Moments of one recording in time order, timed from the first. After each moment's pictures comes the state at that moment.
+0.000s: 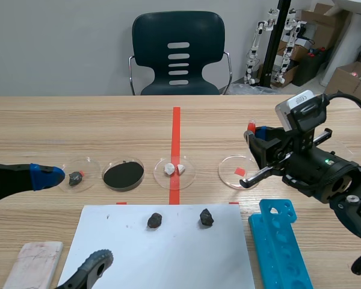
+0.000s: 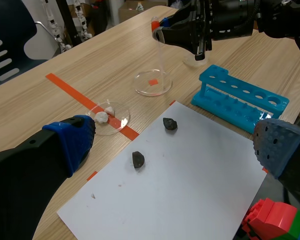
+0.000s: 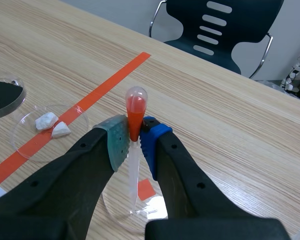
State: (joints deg) left arm 52.6 -25.0 -9.7 118.9 -0.1 -40.5 -24.1; right arm -4.7 12.4 1.8 75.5 -8.3 29.7 19.2
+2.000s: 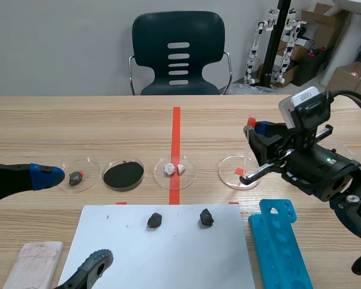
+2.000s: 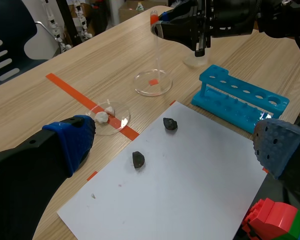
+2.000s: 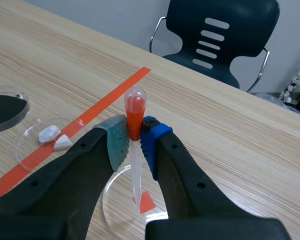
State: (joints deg) left arm 52.6 -25.0 -9.7 118.9 -0.1 -40.5 -24.1; right arm -4.7 12.6 1.8 75.5 -8.3 29.7 22.7
